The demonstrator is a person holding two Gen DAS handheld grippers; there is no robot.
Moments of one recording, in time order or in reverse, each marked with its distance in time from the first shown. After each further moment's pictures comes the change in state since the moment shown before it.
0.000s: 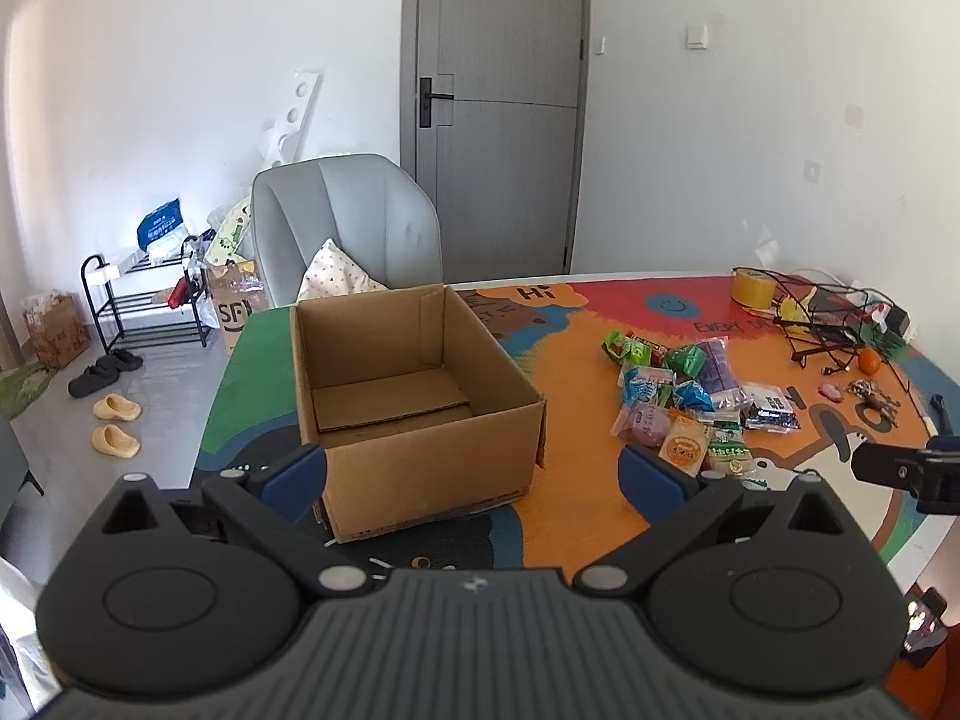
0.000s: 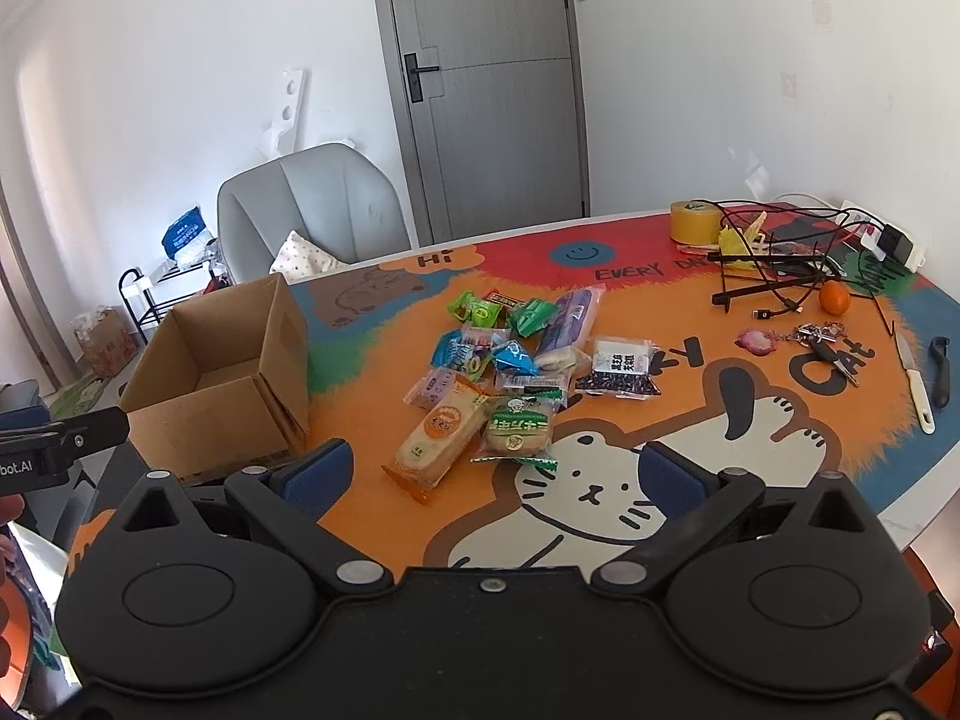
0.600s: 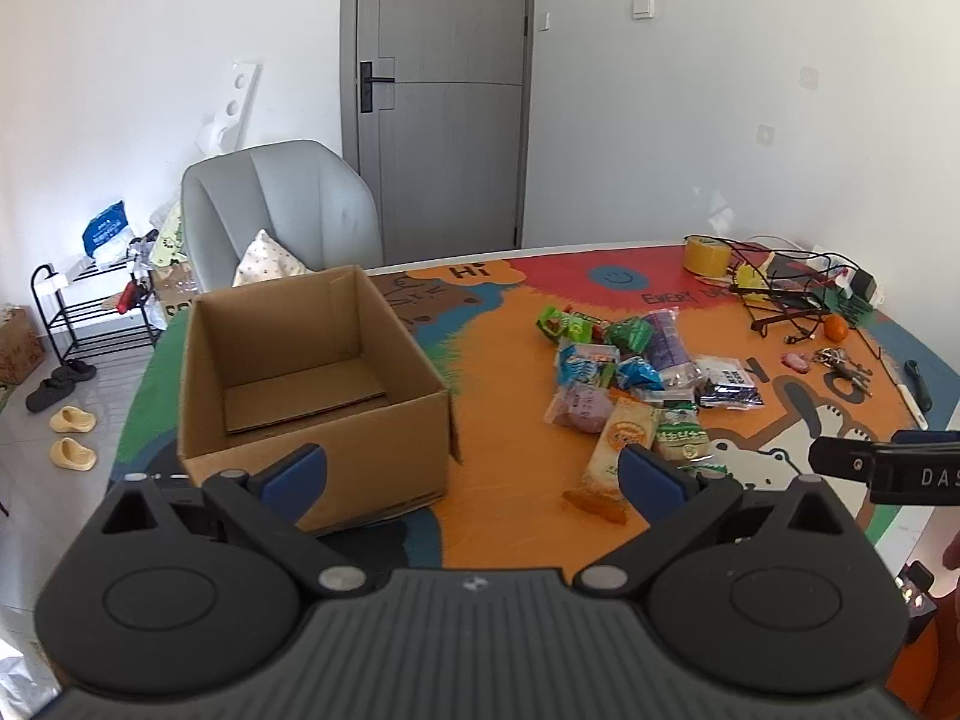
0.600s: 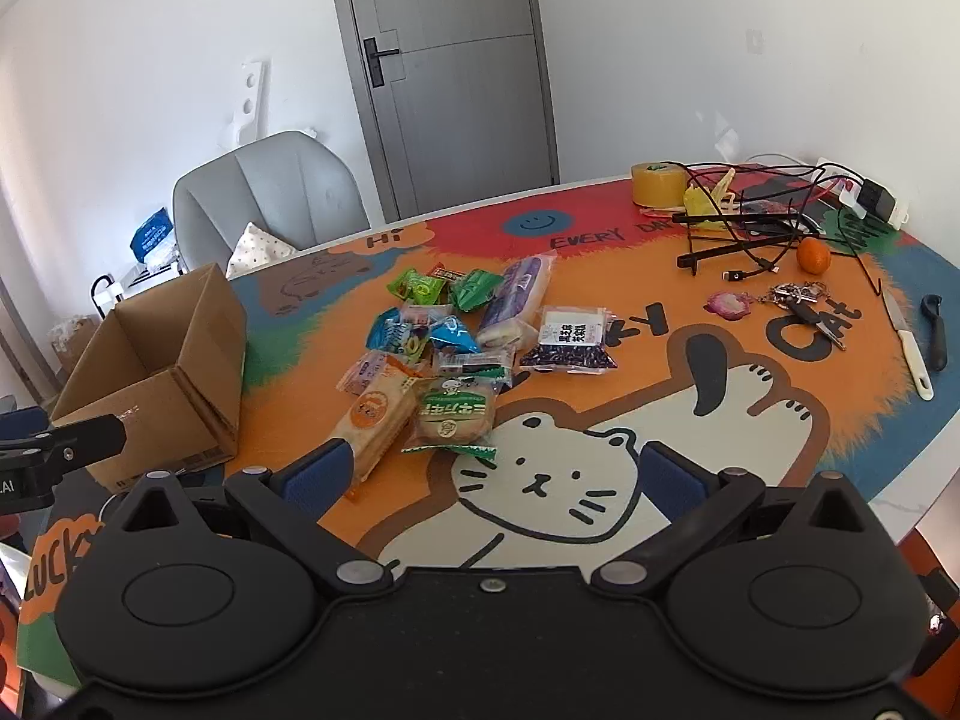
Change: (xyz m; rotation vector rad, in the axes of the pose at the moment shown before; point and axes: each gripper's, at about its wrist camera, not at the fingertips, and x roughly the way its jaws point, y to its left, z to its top) left arm 0.039 -0.038 -0.005 0.041 0.033 -0.095; right arm 0.033 -0.038 -0.011 0.055 0.030 -0.029
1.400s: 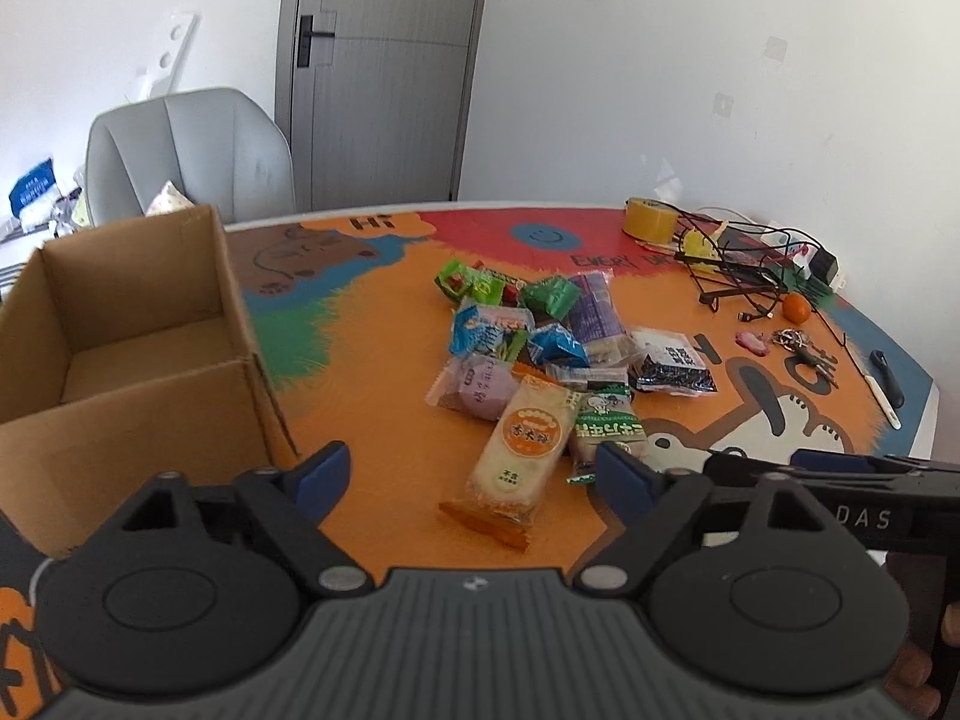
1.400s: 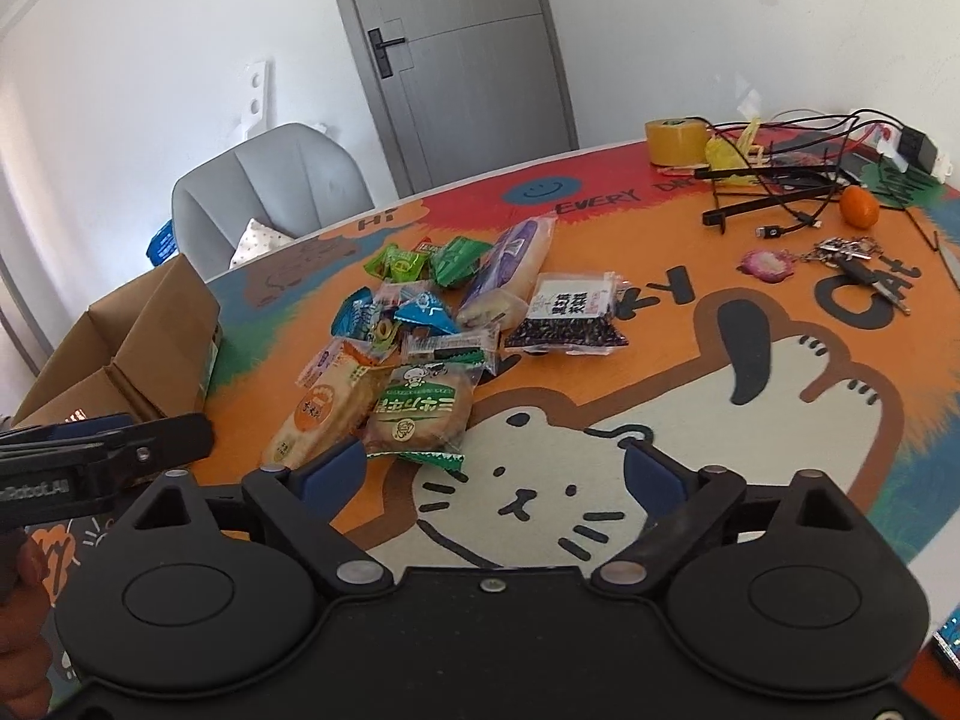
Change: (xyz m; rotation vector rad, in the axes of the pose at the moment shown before) left arm 0.083 -0.044 -0.008 -0.029 0.074 -0.134; right arm 0.067 -0.032 -0.011 0.036 0.023 0.089
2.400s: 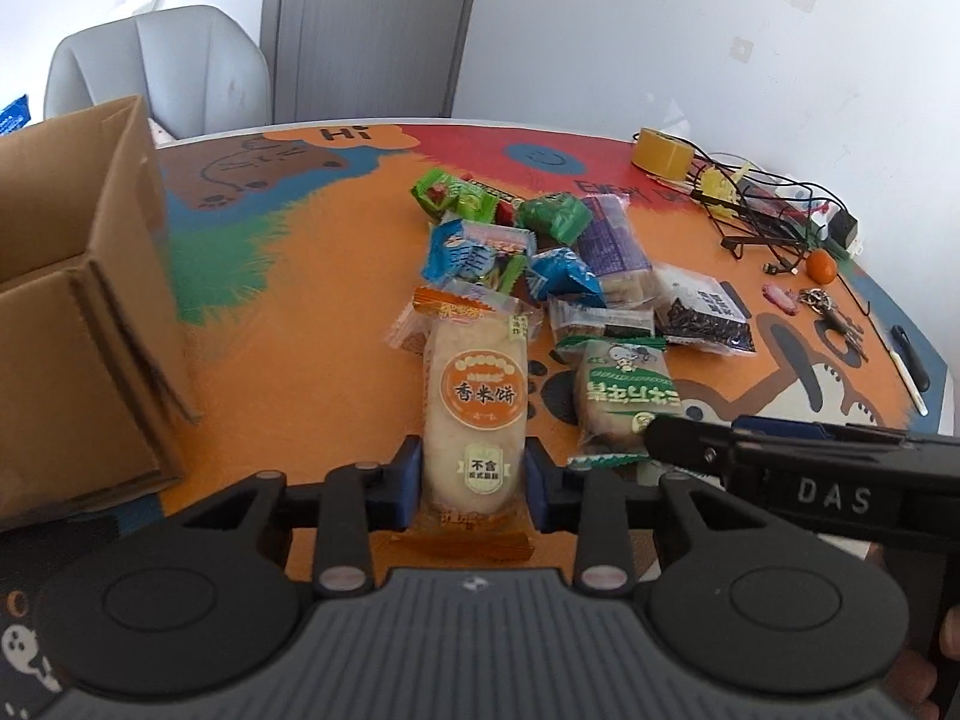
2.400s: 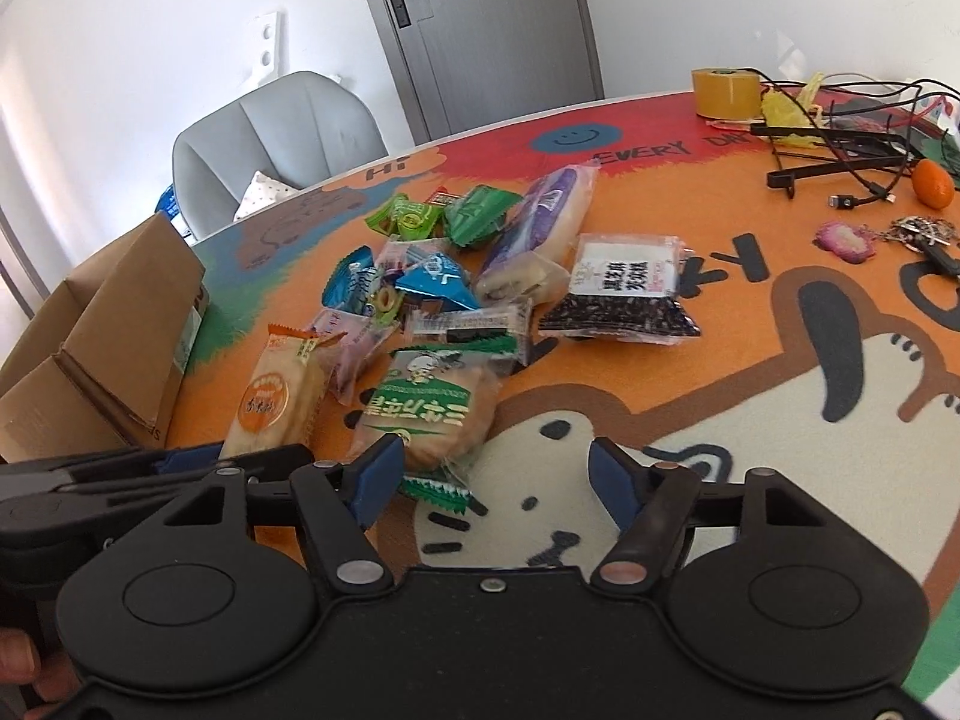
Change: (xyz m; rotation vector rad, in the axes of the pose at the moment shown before) left arm 0.070 0.000 -0.009 -0.040 0.122 -0.031; right arm 0.058 0.006 0.011 -0.023 0.097 0.030
